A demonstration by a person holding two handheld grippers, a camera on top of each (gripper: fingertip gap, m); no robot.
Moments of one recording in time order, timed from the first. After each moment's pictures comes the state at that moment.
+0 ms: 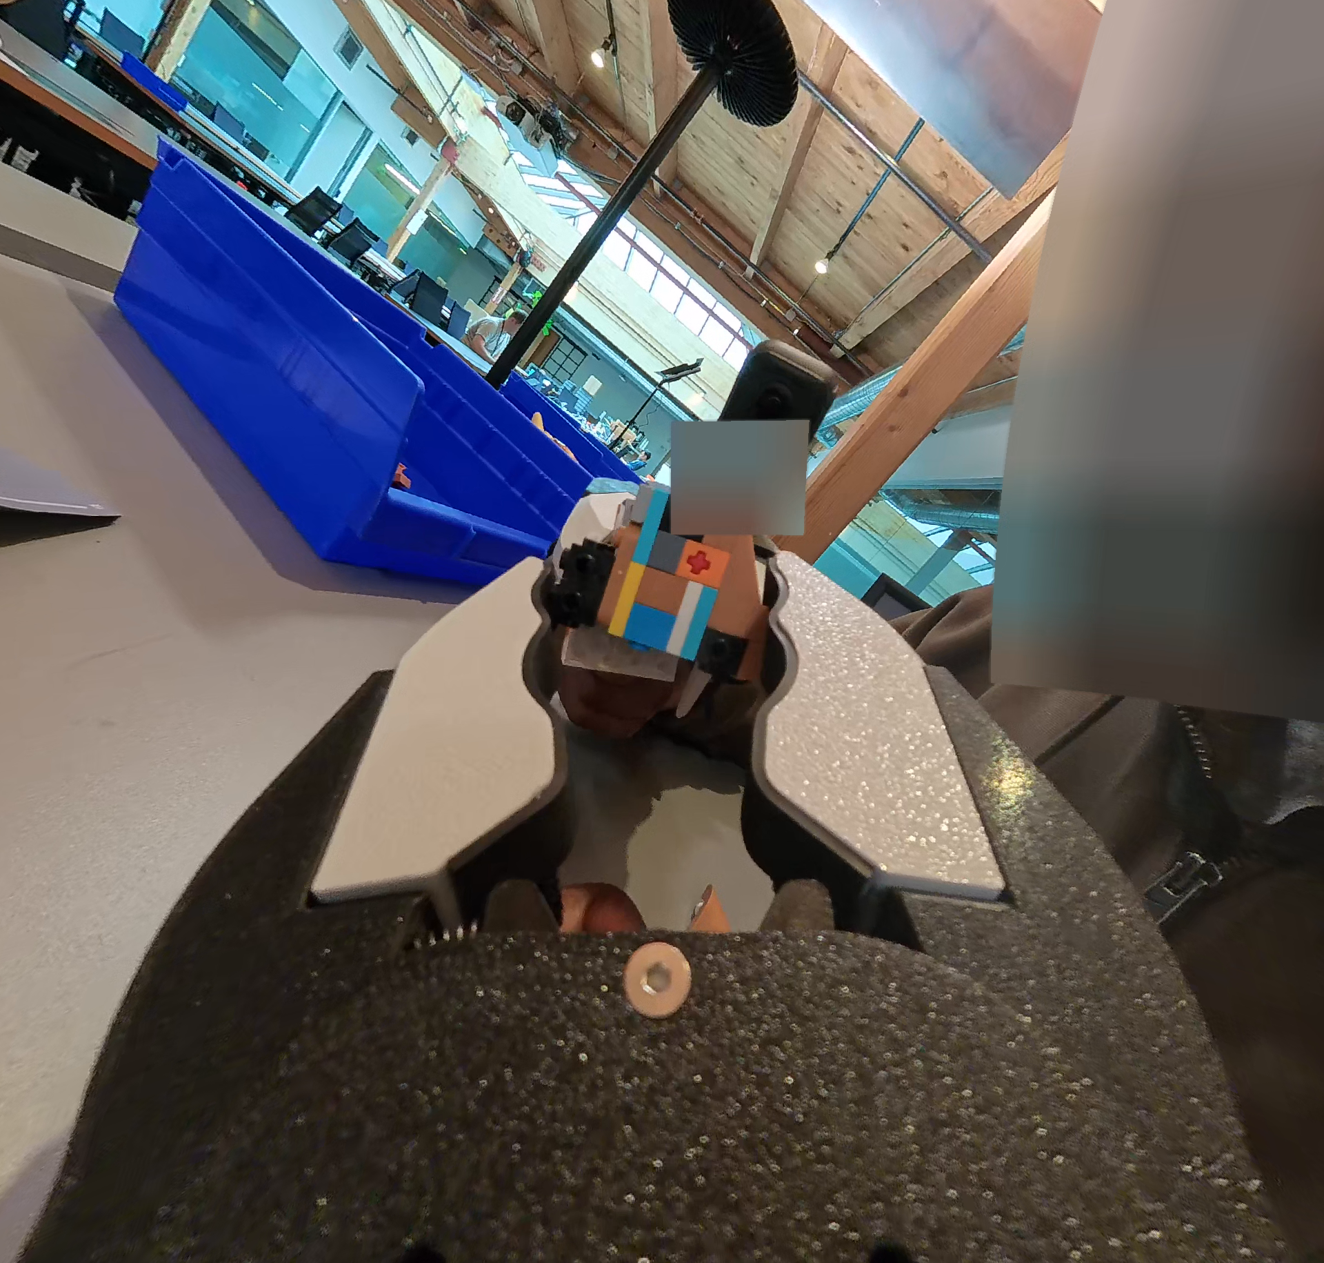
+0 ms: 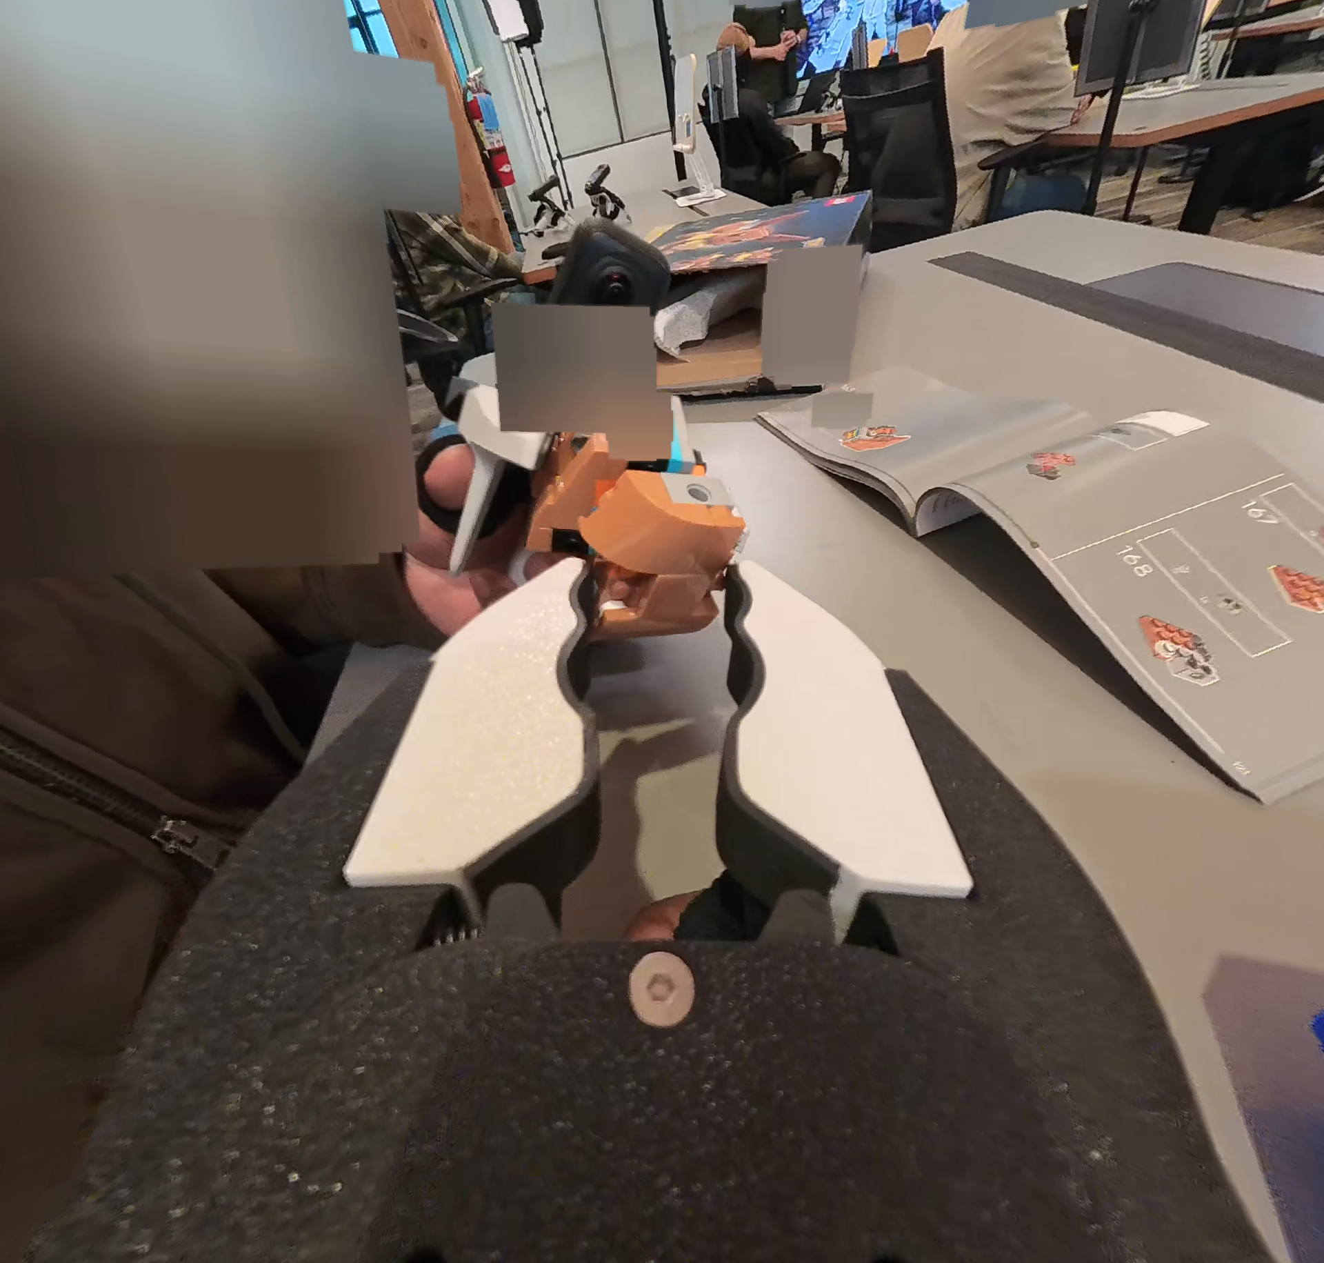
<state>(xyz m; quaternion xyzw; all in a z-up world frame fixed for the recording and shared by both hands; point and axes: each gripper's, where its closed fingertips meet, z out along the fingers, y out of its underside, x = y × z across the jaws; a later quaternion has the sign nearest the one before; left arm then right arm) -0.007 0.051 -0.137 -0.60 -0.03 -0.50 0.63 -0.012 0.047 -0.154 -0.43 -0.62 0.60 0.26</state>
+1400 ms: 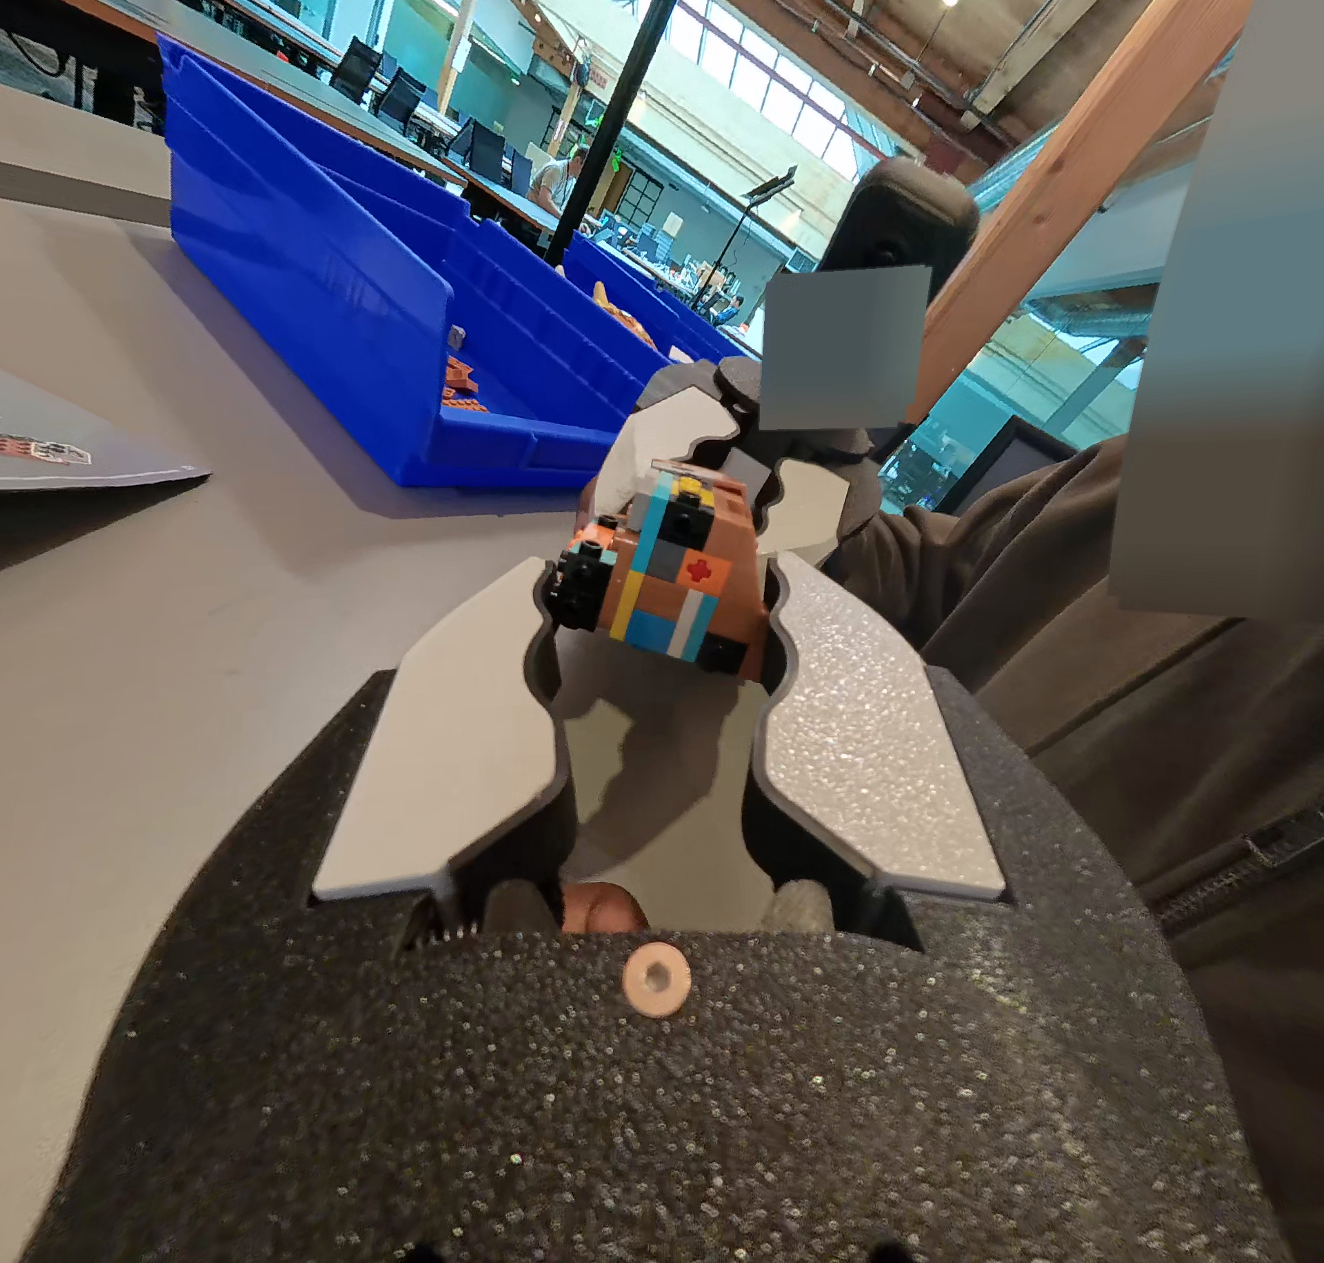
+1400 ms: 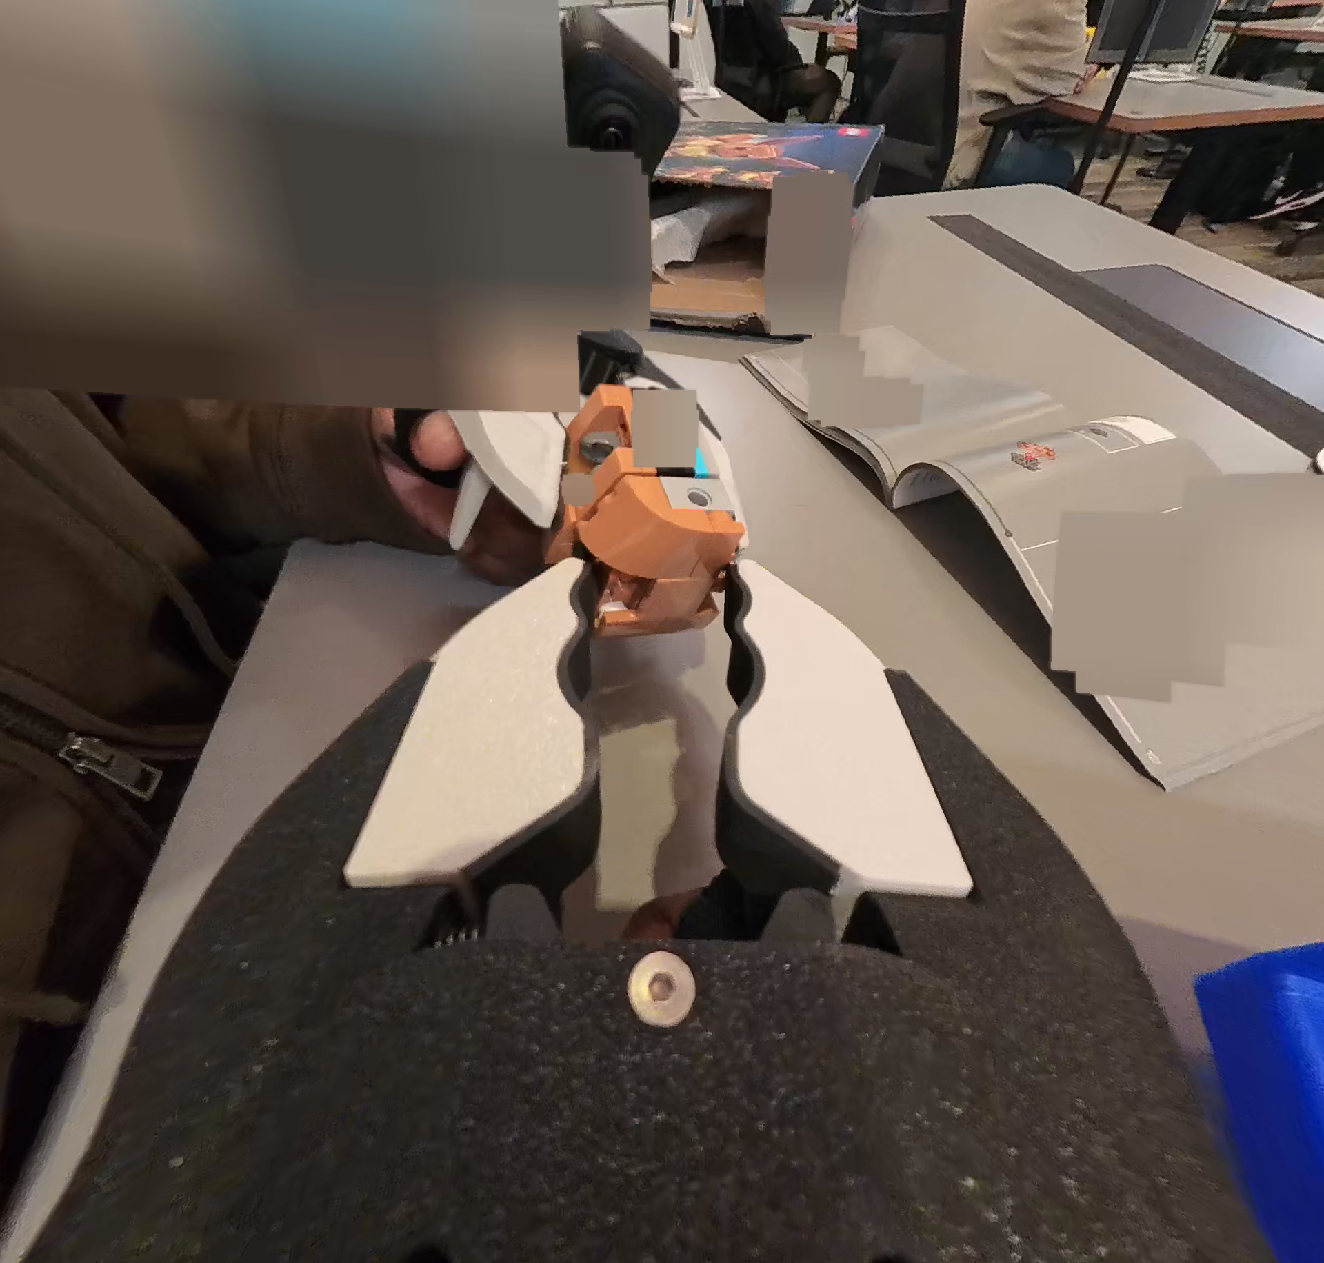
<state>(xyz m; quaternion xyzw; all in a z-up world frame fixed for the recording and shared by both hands) -0.001 0.051 -0.161 -0.70 0.04 -0.41 0.59 -0.008 0.046 -0.168 -0.41 -0.68 0.54 0.29</state>
